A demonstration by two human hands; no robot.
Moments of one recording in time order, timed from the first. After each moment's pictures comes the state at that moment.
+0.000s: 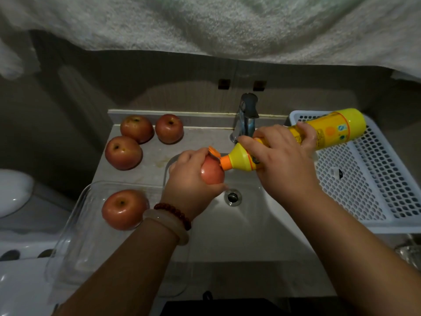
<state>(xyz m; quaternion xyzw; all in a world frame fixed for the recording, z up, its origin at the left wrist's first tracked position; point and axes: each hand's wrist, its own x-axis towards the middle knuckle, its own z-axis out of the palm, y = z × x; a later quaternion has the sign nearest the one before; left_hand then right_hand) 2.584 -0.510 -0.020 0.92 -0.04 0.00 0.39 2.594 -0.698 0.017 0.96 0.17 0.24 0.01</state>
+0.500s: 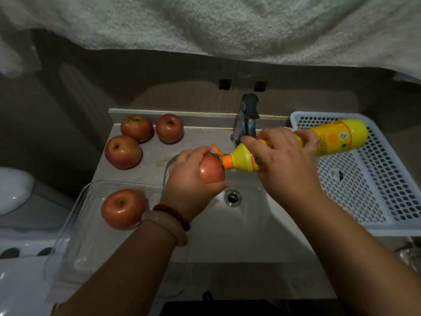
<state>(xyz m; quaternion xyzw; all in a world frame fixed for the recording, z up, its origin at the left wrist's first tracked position) 2.583 -0.512 -0.020 0.91 -0.02 0.03 0.42 2.592 -0.700 0.016 0.96 0.15 0.24 0.00</state>
